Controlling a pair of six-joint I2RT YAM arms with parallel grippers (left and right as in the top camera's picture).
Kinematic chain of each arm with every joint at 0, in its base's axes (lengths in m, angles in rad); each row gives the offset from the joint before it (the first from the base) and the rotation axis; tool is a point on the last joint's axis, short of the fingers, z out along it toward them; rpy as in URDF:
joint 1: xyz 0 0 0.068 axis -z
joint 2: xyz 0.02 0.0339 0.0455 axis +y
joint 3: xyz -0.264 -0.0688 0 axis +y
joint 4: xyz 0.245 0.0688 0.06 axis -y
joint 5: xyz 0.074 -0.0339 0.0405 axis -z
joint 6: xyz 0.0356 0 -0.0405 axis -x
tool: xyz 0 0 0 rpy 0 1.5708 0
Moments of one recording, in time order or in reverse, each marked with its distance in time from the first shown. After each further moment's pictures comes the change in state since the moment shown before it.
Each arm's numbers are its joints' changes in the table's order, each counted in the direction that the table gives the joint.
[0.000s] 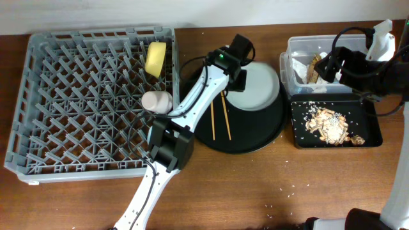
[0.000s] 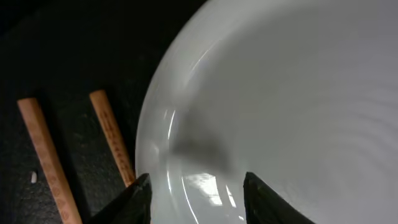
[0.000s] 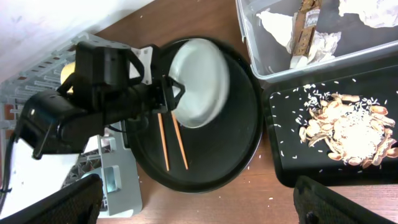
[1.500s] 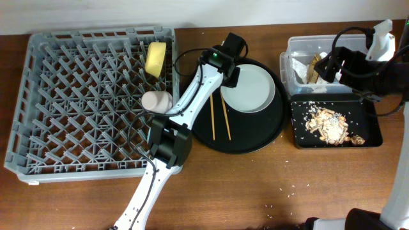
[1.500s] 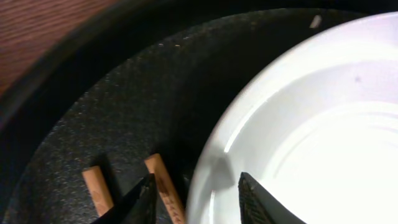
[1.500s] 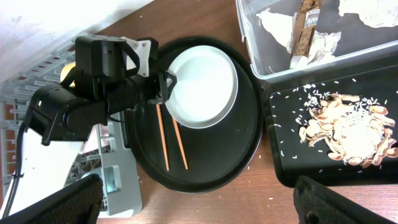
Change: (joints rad) left arm -0.039 0.081 -0.097 0.027 -0.065 -0.172; right arm 0.000 0.000 0.000 0.000 0.000 0.000
